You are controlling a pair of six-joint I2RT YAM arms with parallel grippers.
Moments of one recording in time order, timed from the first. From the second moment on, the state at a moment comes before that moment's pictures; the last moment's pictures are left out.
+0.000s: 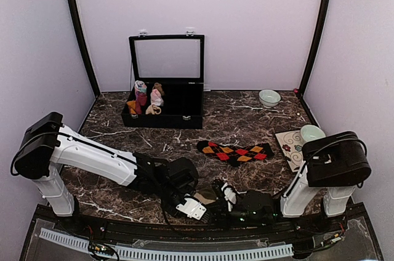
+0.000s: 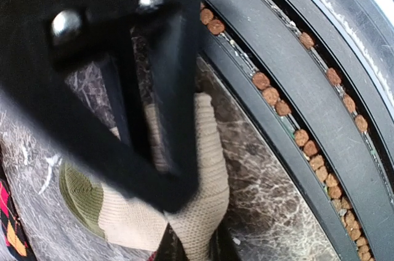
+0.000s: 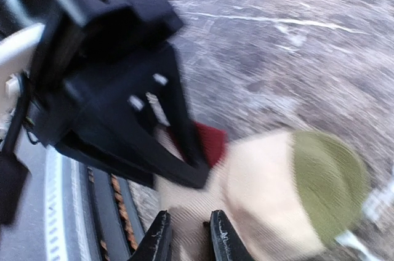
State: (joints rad) left arm -1.26 1.74 0.96 -0.35 0.12 0.95; right arm 1.44 1.91 0.35 1.17 0.12 0.56
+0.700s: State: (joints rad) left arm -1.16 1.96 1.27 -0.57 0.31 0.86; right arm 1.44 1.31 0.03 0.86 0.44 0.54
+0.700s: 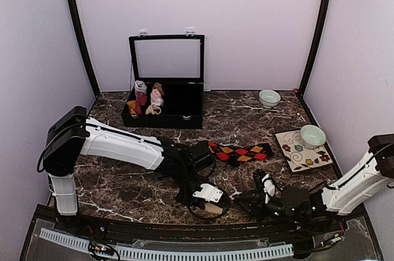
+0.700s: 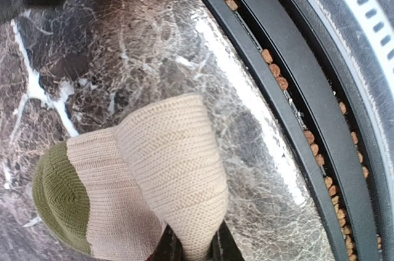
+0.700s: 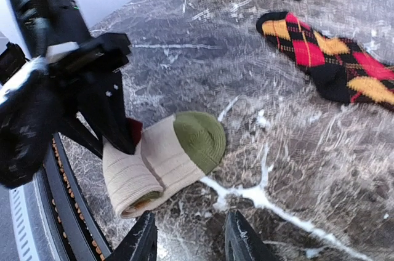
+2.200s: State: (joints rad) left arm -0.98 2.33 1.67 -1.14 0.80 0.83; right arm 1.45 1.56 0.43 0.53 0.18 -0.11
